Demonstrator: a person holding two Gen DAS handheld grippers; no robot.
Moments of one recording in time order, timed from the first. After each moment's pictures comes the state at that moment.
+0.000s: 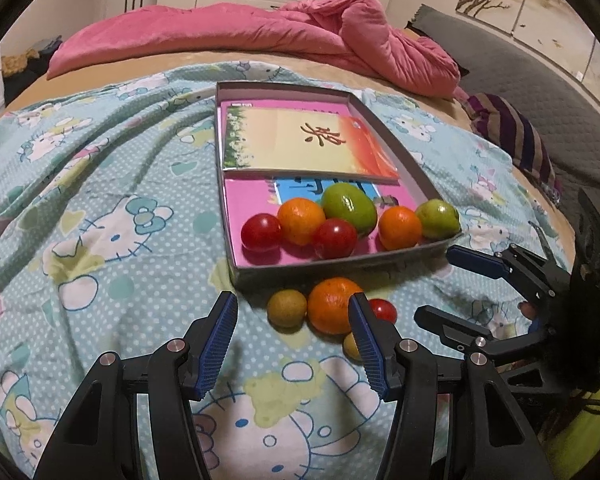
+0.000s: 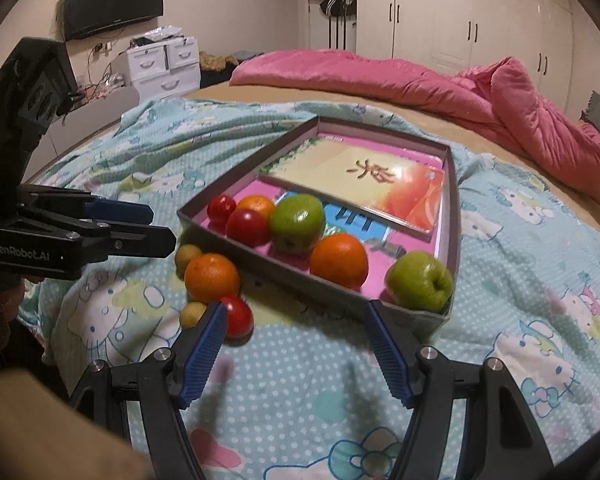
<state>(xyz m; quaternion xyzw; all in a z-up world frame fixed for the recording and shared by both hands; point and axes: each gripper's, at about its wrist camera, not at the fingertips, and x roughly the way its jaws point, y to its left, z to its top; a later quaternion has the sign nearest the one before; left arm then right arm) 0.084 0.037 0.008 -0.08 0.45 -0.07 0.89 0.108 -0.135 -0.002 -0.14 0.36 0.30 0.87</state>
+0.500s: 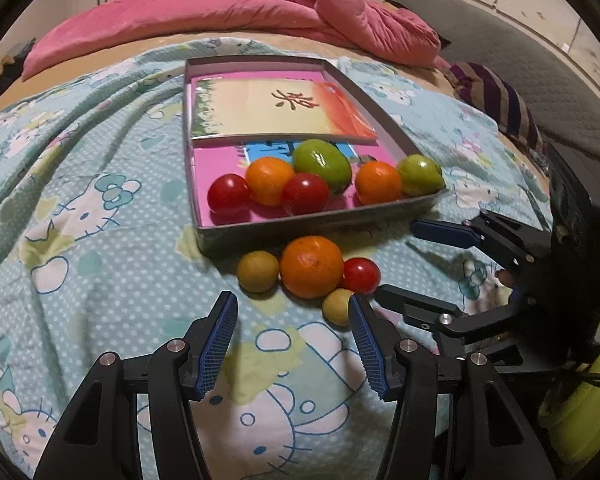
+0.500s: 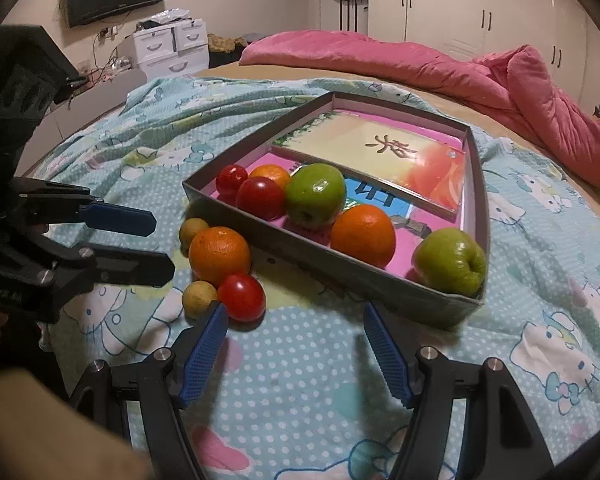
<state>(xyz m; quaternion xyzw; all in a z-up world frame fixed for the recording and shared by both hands) 0.081 0.020 -0.006 -0.06 0.48 -0.11 0.87 0.110 -0.125 -0.020 -0.15 0.39 0.31 0.85</state>
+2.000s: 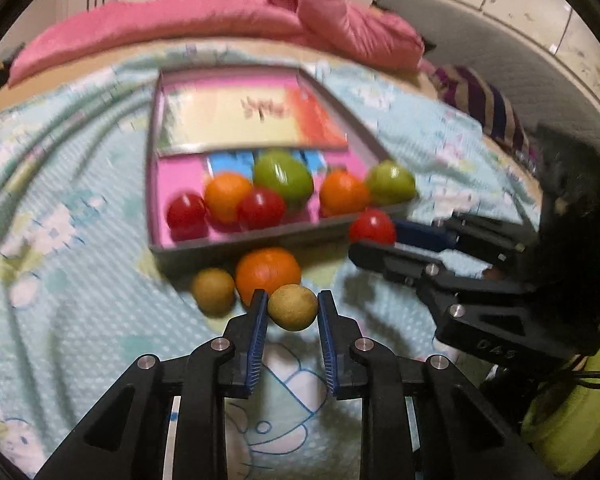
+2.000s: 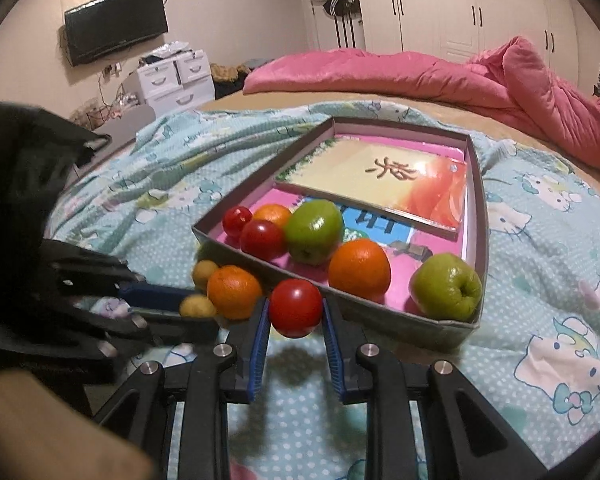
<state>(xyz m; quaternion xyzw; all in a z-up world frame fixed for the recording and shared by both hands) 0.084 0.001 0.004 -0.07 0.46 -0.13 0.88 0.121 -0.139 -0.002 -0.08 0.36 0.34 0.86</state>
